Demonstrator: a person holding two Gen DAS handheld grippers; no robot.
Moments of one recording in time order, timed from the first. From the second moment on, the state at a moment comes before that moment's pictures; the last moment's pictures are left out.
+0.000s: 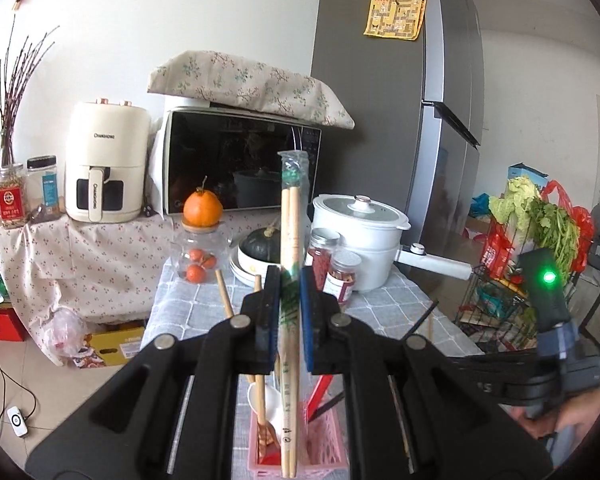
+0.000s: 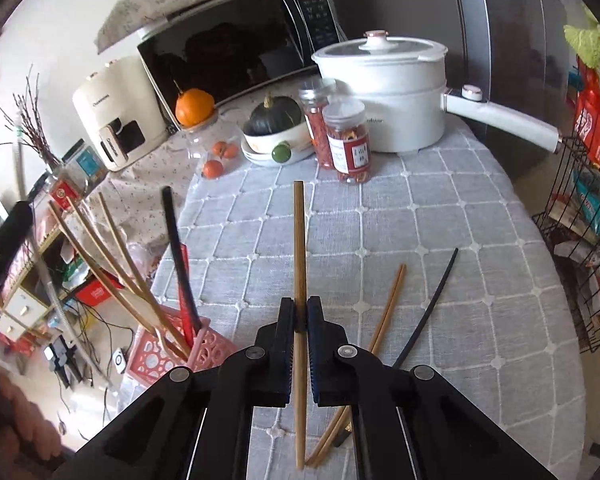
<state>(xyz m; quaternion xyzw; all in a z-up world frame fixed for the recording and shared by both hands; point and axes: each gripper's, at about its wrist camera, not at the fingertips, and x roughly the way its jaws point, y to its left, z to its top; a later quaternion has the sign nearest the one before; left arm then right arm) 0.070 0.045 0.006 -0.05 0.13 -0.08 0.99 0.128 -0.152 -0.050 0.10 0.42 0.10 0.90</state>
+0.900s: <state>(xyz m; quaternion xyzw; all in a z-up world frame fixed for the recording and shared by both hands) 0.073 0.064 -0.025 -0.09 0.28 -0.08 0.95 0.059 -0.162 0.043 0.10 0.29 0.16 0.94</state>
